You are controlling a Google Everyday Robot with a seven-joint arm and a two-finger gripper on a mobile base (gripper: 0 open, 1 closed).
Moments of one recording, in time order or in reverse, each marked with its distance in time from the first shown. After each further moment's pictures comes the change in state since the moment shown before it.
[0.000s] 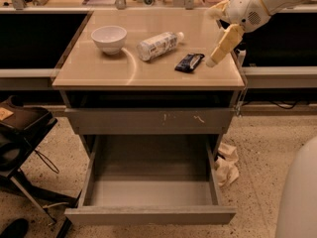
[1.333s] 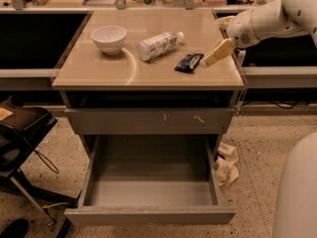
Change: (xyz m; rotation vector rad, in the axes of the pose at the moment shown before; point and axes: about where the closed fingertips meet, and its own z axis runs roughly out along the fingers) arm 0.072 -0.083 0.034 0.249 -0.116 0.147
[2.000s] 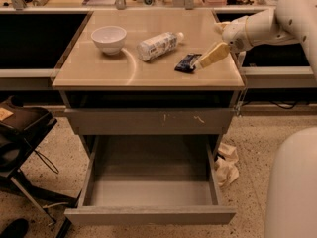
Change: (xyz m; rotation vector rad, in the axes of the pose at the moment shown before) arm 0.012 -0.007 0.023 -0.012 -0.053 0.051
